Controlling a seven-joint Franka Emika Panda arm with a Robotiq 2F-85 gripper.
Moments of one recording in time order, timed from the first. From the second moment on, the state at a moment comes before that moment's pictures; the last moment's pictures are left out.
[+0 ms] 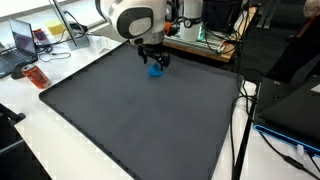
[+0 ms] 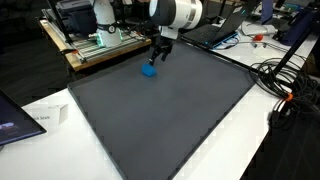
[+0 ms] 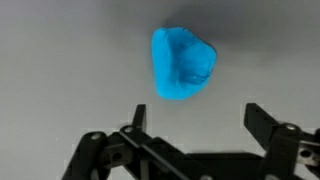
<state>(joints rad) 0.79 0.98 -0.96 -1.65 -2.51 4.21 2.71</state>
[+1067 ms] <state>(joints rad) 0.79 1.13 -0.95 -1.62 -2.51 4.21 2.71</state>
